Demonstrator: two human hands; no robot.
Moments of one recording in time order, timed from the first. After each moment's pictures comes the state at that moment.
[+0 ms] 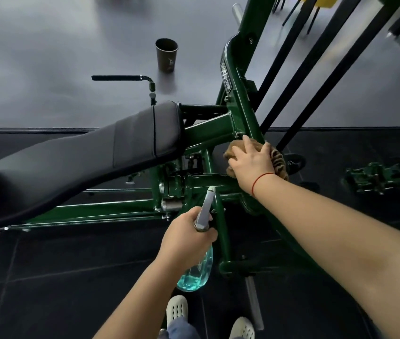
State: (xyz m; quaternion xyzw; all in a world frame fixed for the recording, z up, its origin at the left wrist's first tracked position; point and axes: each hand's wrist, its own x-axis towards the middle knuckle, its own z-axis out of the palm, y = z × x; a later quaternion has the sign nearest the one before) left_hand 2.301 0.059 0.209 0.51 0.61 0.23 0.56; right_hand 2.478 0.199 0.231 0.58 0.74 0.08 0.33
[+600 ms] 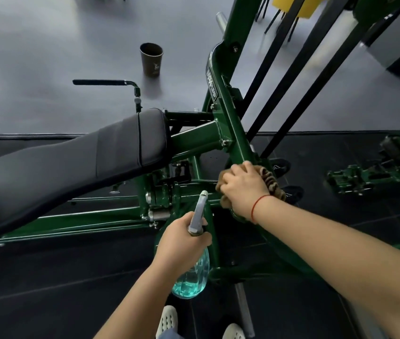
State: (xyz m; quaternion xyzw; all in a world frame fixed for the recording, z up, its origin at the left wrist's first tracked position) left_hand 2.312 0.076 0.199 0.48 0.59 0.26 0.59; right_hand 2.488 0.172 0.234 0.49 0.80 0.10 0.32
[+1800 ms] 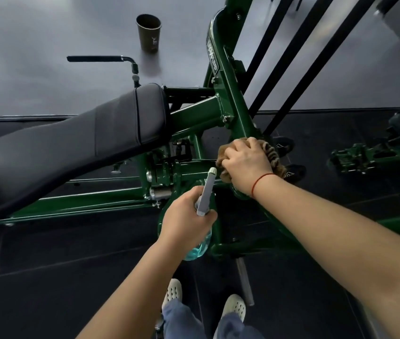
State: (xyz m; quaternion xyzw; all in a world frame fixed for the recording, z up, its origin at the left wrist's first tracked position) left_hand 2.322 0.067 0.205 0.57 0.59 0.26 0.51; right_hand 2.494 0.166 0.225 0.52 0.79 0.12 0.29
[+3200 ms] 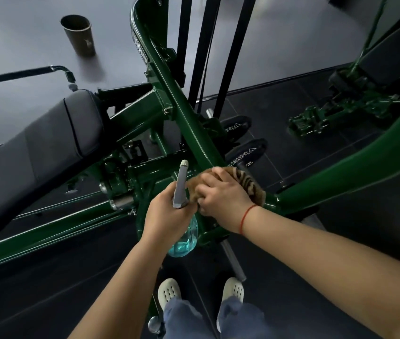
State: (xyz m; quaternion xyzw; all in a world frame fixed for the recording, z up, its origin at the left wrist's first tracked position) left_hand 2.368 0.067 0.211 0.57 0.55 0.26 0.55; right_hand 2.532 0.056 0.214 0.51 0.82 0.05 0.25
